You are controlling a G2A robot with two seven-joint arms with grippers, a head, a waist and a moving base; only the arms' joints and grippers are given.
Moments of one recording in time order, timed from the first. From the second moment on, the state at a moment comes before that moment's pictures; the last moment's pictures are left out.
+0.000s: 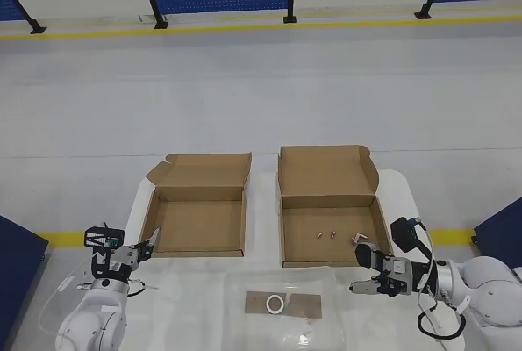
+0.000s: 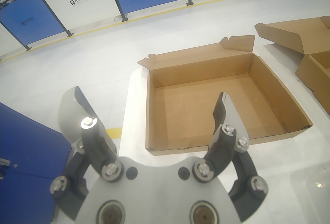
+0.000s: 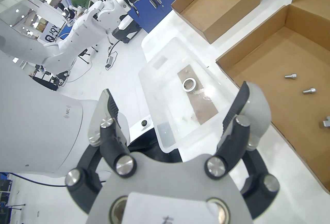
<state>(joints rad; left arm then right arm) 1.73 -1.15 -1.60 -1.80 1.33 0.00 0.00 -1.68 -0.91 1.71 -1.91 0.01 -0.70 1.12</state>
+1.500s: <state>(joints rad) 1.83 -1.13 -1.61 -2.00 1.51 -0.19 -0.20 -1.70 -0.82 1.70 -1.86 0.46 -0.67 1.15</state>
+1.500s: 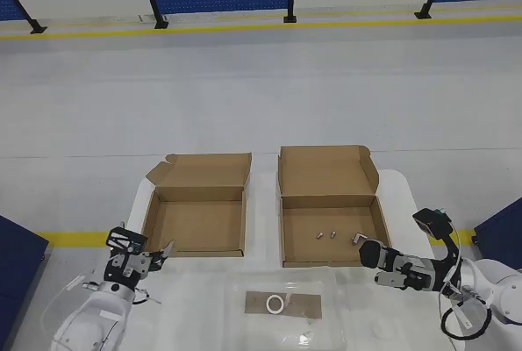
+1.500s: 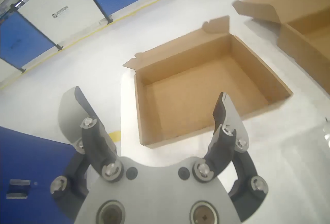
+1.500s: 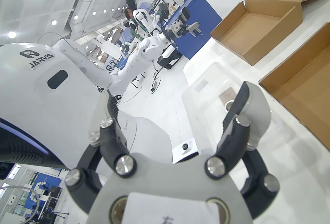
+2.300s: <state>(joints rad) 1.85 -1.11 -1.53 -2.34 1.50 -0.60 -0.76 -1.70 -0.82 1.70 -1.86 0.46 -0.67 1.15</state>
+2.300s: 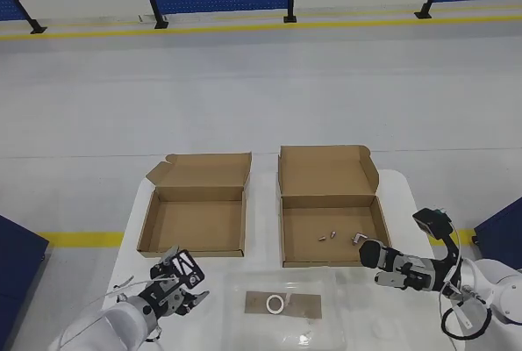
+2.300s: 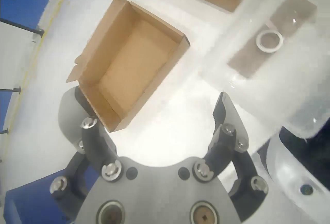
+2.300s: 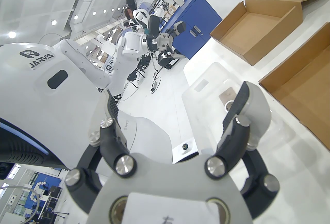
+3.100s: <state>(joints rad) 1.64 -1.09 -1.23 -2.35 1.26 -0.62 -1.21 -1.70 -0.82 1.70 -1.86 0.46 -0.67 1.15</state>
